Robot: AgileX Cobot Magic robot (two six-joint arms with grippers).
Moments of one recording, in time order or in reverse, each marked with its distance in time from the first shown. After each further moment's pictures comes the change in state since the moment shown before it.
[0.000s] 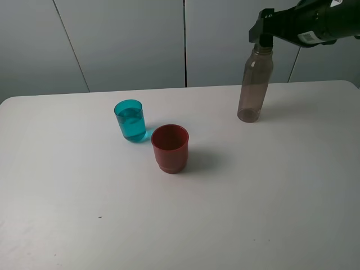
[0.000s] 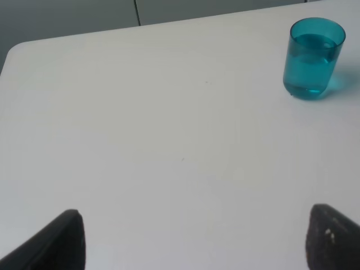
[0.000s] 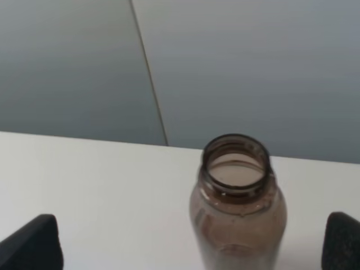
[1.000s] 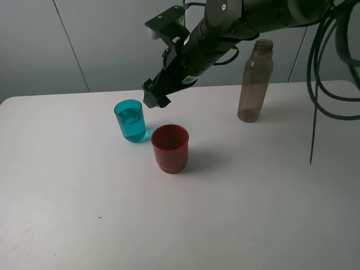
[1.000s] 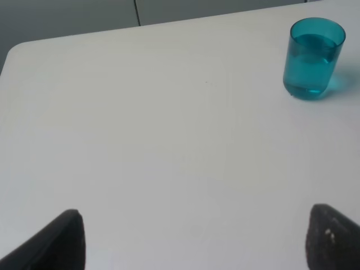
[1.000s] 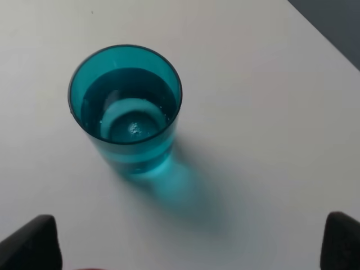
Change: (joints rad) left arm 0.000 0.000 0.000 0.000 0.000 0.000; right arm 0.367 0.505 -0.461 0.317 0.331 -0.642
